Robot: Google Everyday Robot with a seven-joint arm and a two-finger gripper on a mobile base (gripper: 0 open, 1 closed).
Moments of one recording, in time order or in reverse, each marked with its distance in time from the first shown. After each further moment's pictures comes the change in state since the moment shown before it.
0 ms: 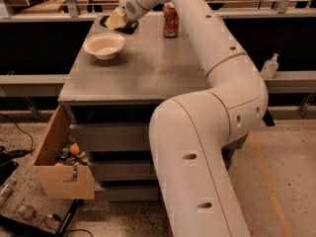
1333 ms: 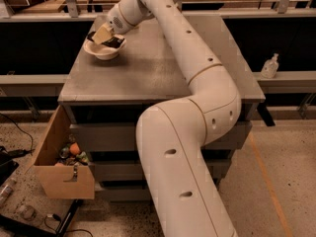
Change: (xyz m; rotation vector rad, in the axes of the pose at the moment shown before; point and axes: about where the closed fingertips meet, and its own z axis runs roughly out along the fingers) arm 0.008 0.024 0.069 -0.127 -0.018 0.071
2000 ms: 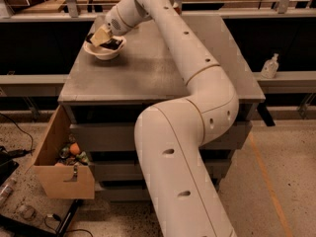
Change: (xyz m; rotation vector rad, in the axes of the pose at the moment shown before) arm 0.002 0.002 0.009 -0.010 0.006 0.001
